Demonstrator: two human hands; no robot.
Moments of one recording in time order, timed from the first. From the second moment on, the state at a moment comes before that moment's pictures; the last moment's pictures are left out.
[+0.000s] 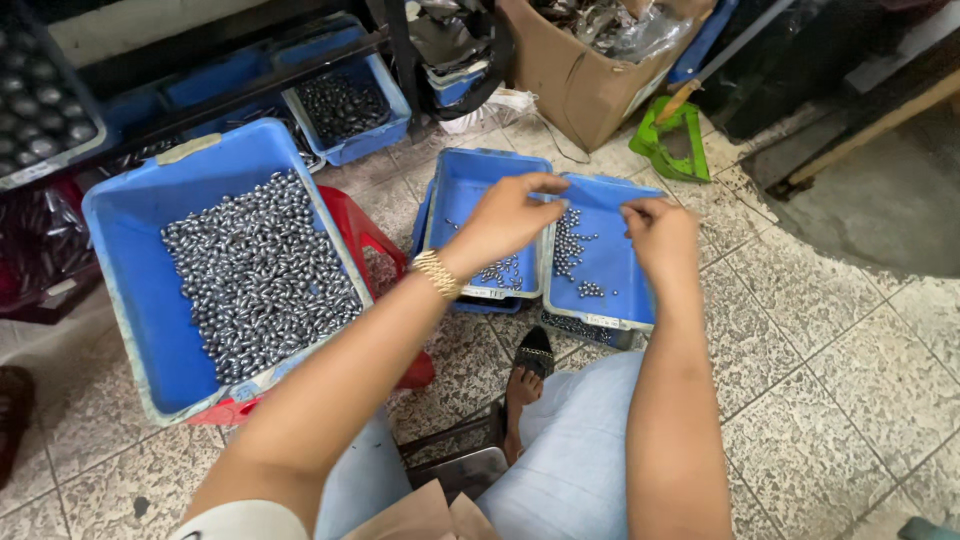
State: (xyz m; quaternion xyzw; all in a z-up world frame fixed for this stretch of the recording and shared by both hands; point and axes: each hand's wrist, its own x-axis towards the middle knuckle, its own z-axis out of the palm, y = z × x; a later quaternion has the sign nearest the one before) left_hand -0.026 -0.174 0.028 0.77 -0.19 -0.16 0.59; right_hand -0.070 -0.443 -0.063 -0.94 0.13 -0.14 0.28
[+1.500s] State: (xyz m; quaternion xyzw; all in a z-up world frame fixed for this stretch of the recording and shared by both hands) left_hand -0.016 0.114 -0.075 0.94 -0.16 -0.16 0.25; right_hand 0.004 -0.042 -0.092 -0.93 -0.34 0.07 0.10
